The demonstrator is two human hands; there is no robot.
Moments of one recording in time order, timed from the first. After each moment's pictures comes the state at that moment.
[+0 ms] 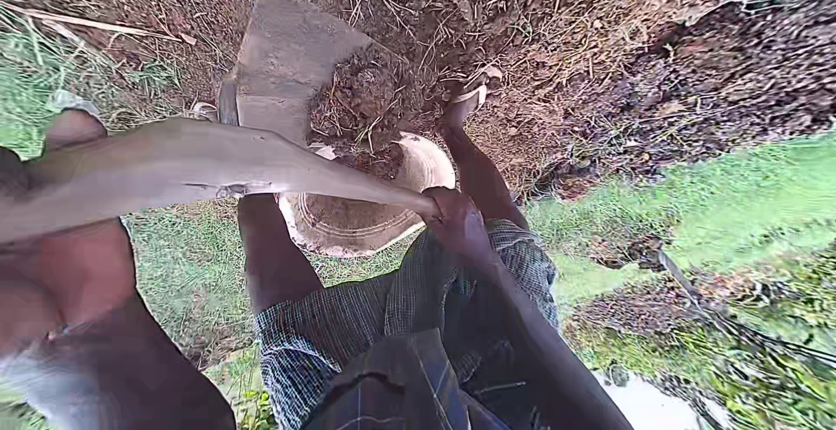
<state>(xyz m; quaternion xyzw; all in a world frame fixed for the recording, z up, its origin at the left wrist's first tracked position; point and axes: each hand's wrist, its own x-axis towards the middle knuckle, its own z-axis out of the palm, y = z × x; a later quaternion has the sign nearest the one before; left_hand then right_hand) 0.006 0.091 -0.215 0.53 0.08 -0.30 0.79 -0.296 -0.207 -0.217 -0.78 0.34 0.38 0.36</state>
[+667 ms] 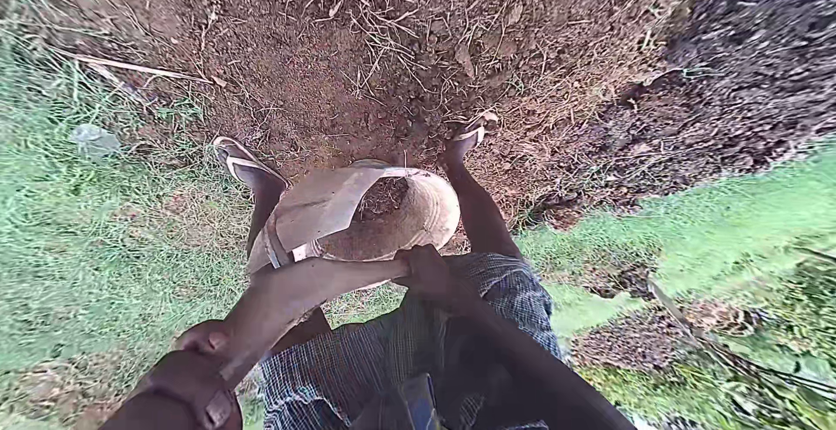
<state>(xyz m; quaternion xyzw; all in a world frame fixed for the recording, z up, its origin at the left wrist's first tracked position) -0.057 0.090 -0.142 0.63 0.04 -0.26 0.73 -0.268 -0.146 -0.248 -0.59 0.17 0.67 0.41</state>
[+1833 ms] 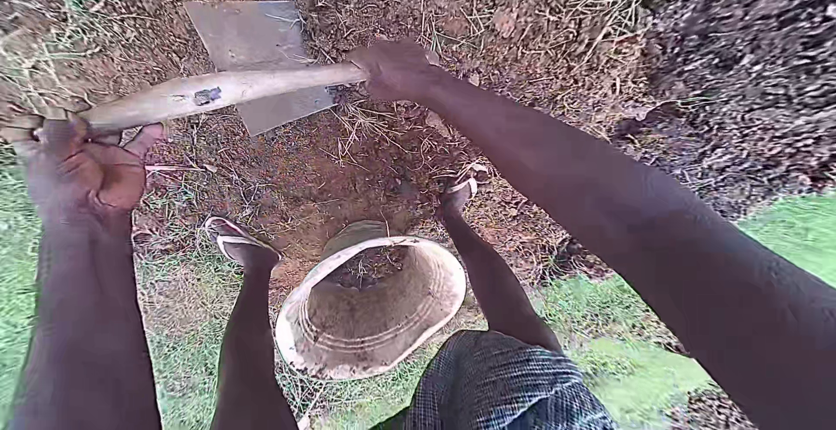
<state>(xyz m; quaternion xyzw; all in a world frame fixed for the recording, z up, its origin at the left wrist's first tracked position) 0.165 0.023 -0.445 0.63 0.20 -0.22 0.72 0.035 -0.387 -0.420 -0.89 0.07 0.41 0.20</state>
